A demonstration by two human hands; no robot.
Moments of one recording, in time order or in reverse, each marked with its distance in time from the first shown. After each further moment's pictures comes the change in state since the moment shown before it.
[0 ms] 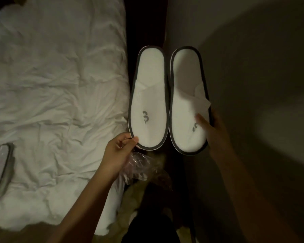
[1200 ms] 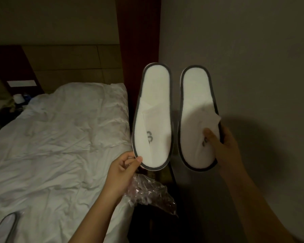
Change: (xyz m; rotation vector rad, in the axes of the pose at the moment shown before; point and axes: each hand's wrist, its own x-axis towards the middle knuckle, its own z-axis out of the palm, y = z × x) left_hand -0.039 0.138 -0.051 -0.152 -0.112 0.371; right_hand -0.076 -0.168 0.021 0.050 0.171 -0.406
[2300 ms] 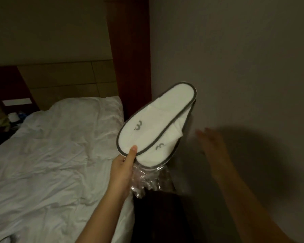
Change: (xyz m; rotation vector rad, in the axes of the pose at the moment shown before) left_hand 0.019 0.029 0.029 -0.164 0.182 -0.102; right_hand -0.018 -0.033 0.012 0.034 0.119 0.176
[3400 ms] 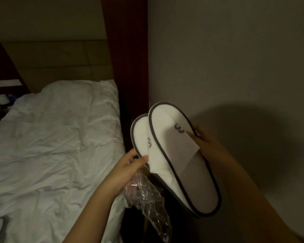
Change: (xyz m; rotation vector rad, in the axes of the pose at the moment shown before) left_hand -0.009 -0.029 0.003 0.142 -0.503 -0.156; right_hand 0.021 0.017 -0.032 -0.166 -0.413 0.019
